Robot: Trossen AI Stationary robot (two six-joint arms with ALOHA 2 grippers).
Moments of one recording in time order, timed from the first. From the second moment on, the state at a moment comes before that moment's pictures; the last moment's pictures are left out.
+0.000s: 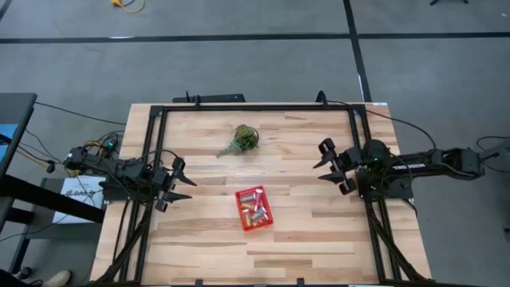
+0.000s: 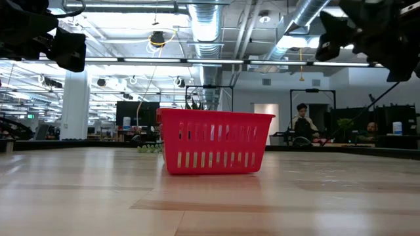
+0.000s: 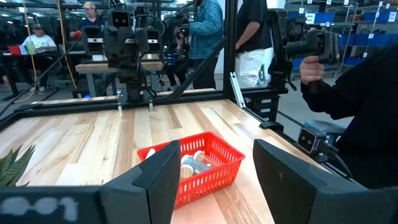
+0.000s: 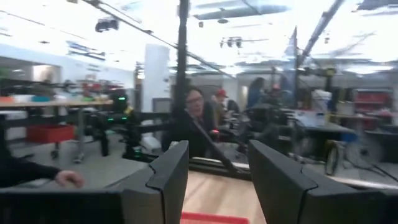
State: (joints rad) left arm -0.29 0.00 0.02 0.01 -0.01 0.00; right arm -0.26 0.88 0.01 1.23 -0.65 0.12
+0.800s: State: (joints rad) left arm -0.29 0.00 0.02 0.01 -0.01 0.00; right arm -0.29 0.45 0.02 0.95 -0.52 0.22
